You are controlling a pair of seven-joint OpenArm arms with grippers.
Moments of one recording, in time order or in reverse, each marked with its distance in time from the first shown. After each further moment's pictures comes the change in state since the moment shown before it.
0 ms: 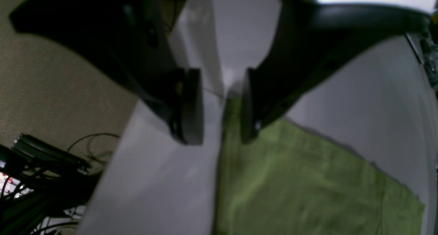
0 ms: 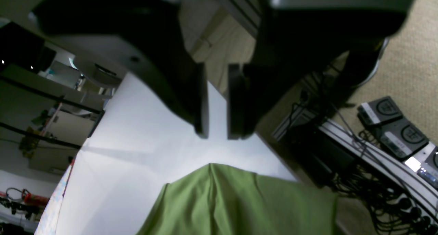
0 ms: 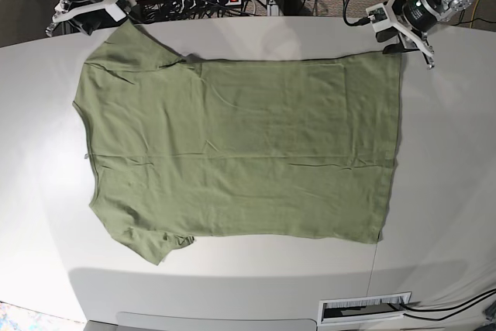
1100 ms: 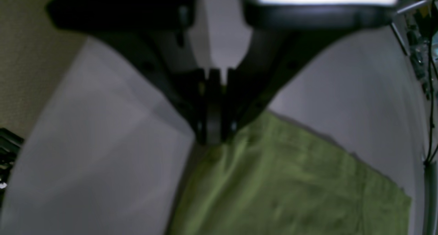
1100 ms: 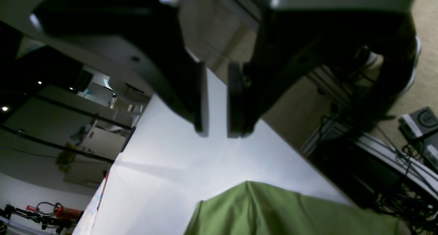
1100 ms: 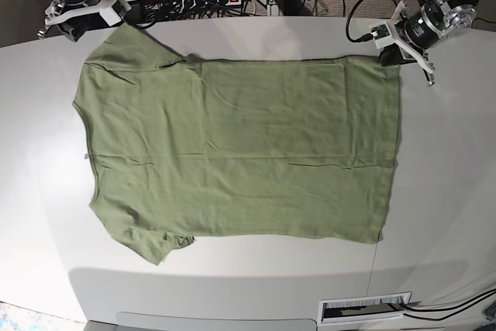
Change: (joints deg) left arm -7.1 0.5 1.4 -5.8 1.5 -0.4 -4.4; right arm 0.0 0.0 0.0 3.7 -6.0 0.0 -7.3
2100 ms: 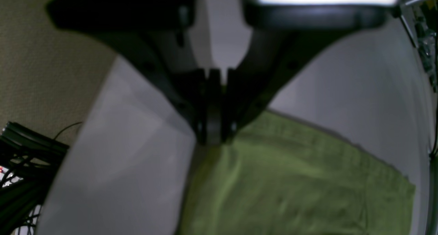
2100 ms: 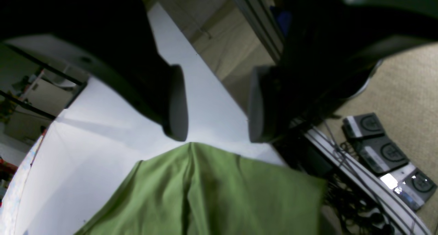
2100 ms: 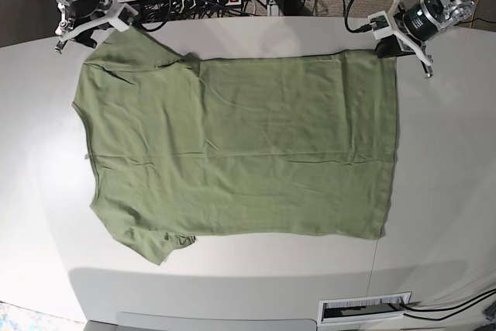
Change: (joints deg) left arm 2.5 0.0 -0.2 0.3 0.0 -0.7 -2.3; right arm 8.5 4.1 0.1 -8.1 13.7 12.7 8.4
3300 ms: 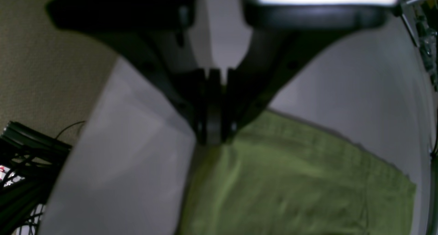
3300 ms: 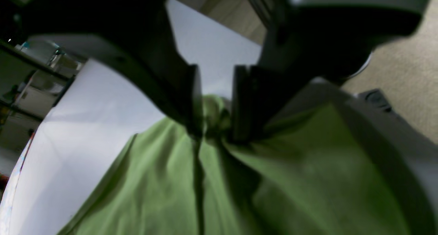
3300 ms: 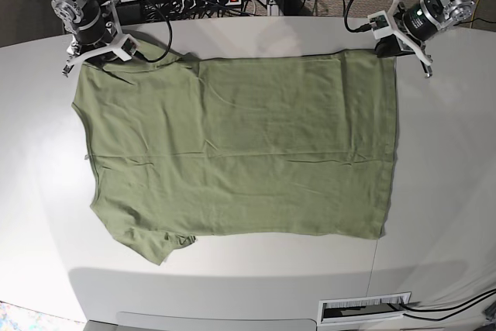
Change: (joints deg) left arm 0.0 0.0 0.0 0.0 0.0 -0.2 0.0; right arm 15.7 0.3 -9.9 -13.4 3.0 0.3 -1.4
